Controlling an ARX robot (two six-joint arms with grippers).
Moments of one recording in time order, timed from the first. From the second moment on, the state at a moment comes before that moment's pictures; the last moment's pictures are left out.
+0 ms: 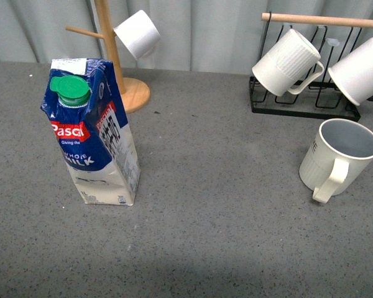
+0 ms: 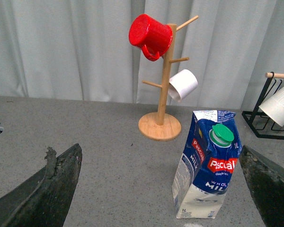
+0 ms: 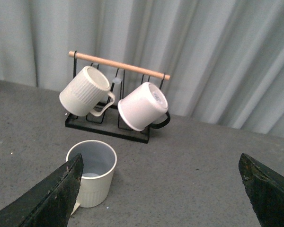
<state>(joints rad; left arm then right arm) 0.00 0.00 0.02 0.00 0.00 0.00 0.02 0.43 0.04 0.33 0.09 -0.23</state>
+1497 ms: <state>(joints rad) 0.00 0.00 0.02 0.00 0.00 0.00 -0.01 1.91 0.90 0.05 0.08 0.22</state>
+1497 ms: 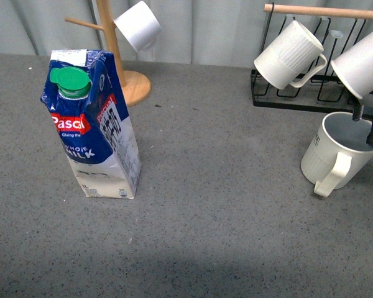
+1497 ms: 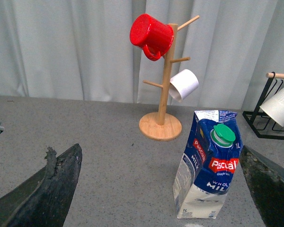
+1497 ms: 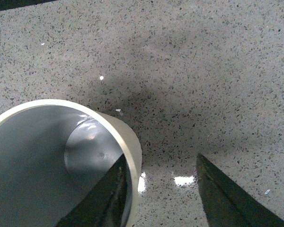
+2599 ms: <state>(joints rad) 0.00 0.00 0.02 0.00 0.00 0.00 0.25 1.87 0.96 -0.09 -0.10 0.26</state>
